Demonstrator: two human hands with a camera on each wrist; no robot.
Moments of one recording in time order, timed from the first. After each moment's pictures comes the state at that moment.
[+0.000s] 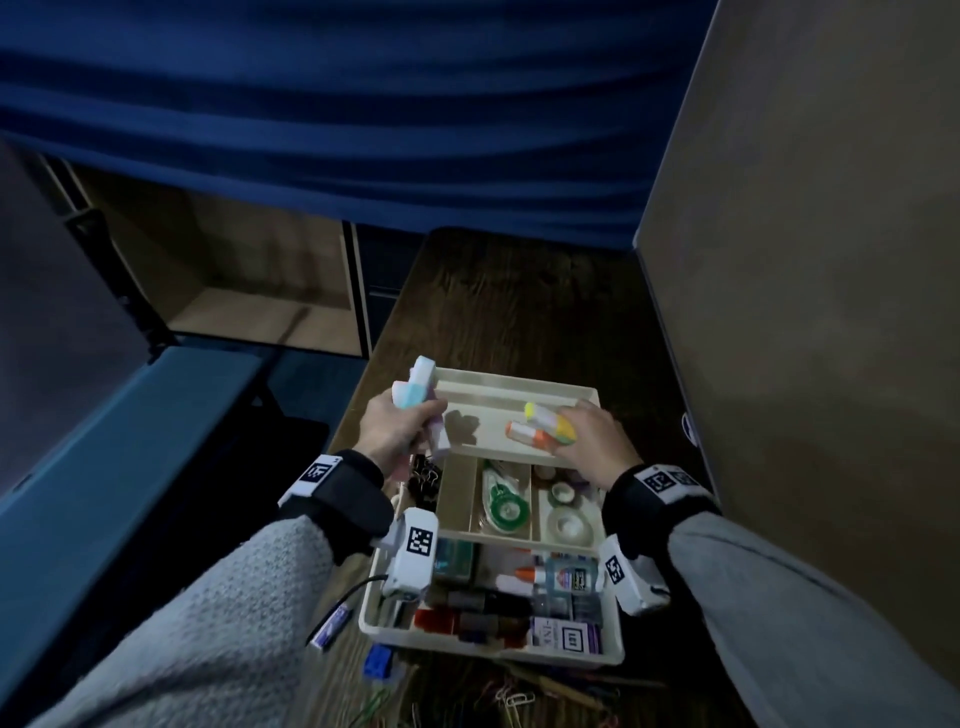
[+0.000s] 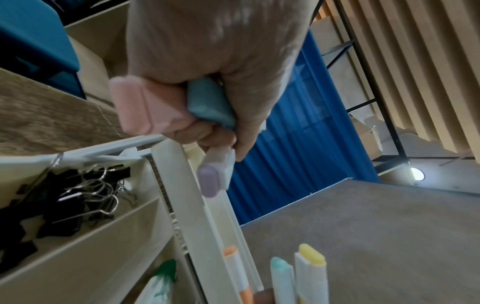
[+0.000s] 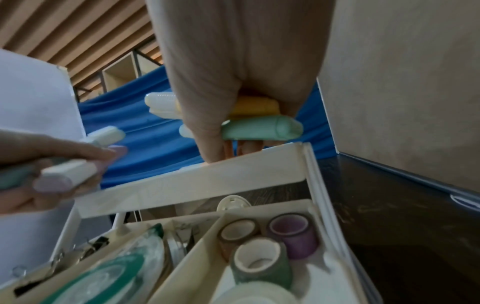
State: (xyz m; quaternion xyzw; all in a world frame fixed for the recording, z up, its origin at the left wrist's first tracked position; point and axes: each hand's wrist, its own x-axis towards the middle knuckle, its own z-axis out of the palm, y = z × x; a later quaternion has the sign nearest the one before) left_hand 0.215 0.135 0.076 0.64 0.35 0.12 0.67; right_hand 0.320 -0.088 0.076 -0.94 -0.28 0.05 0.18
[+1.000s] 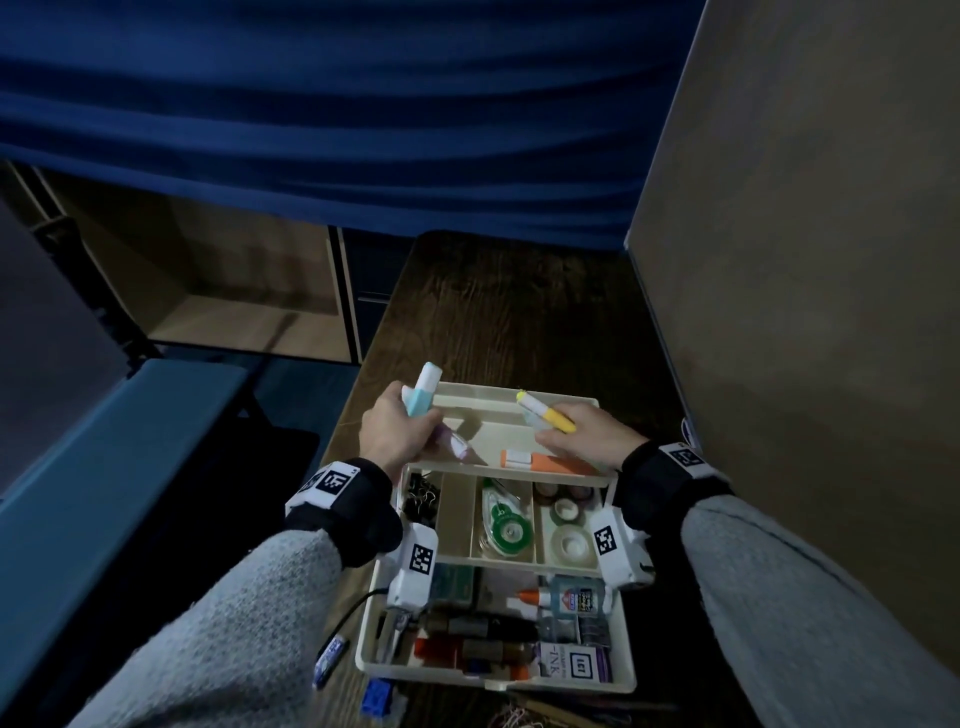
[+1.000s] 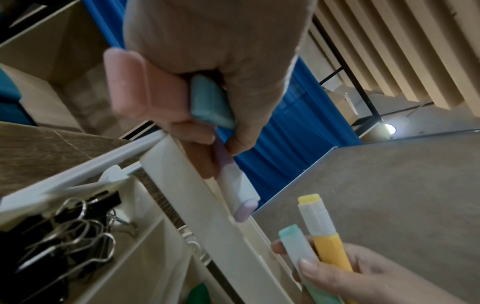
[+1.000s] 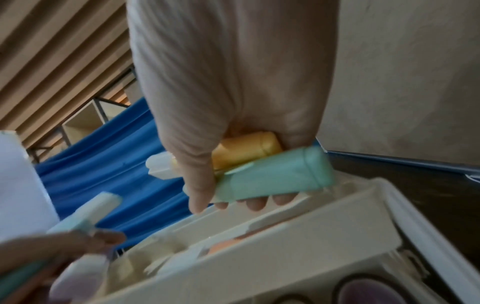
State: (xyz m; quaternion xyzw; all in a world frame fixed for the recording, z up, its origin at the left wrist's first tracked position) left_hand 0.235 0.142 0.076 0.80 0.32 0.12 0.49; right_hand 0.343 -0.076 0.101 -0.90 -0.28 0.22 0.27
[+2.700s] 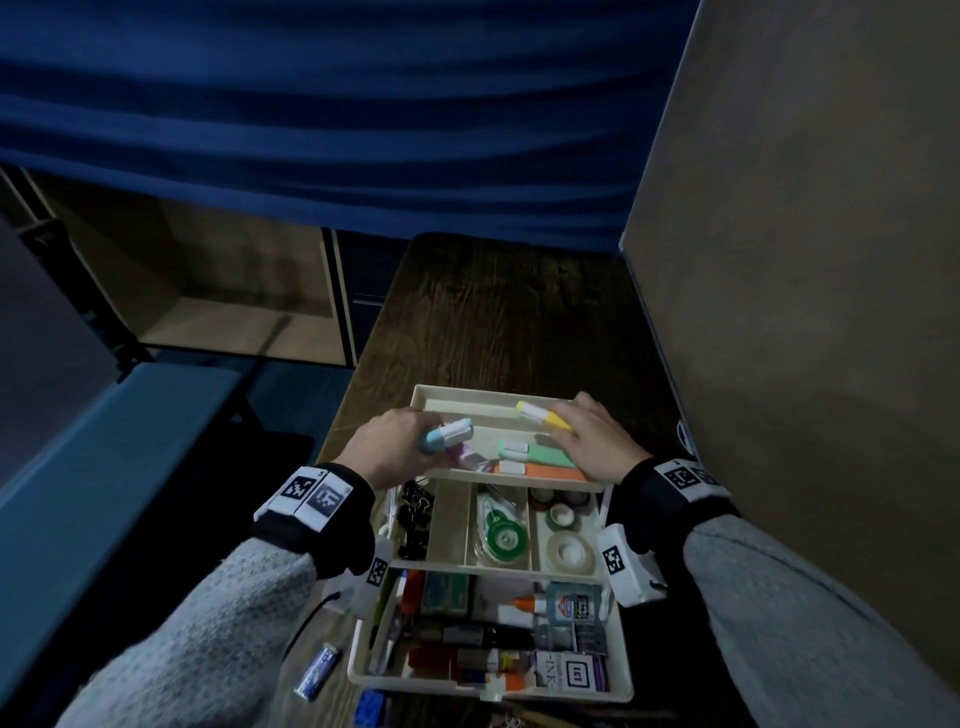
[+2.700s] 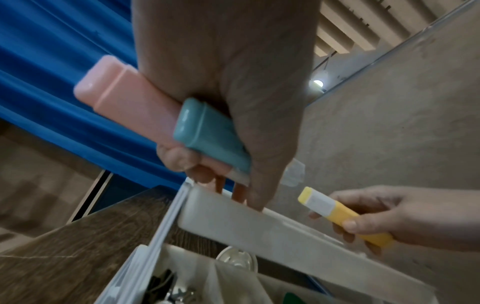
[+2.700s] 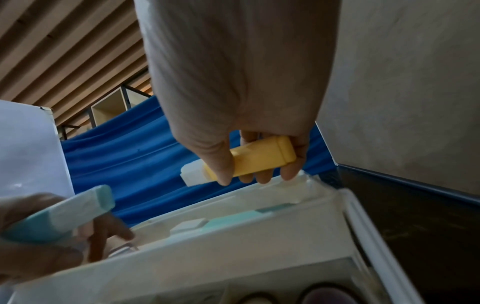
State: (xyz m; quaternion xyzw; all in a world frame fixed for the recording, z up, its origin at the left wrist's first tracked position) left_hand 0.234 0.158 0.077 0.98 0.07 -0.02 0.19; right_hand 0.344 -0.081 0.097 -0.93 -0.28 0.14 0.17
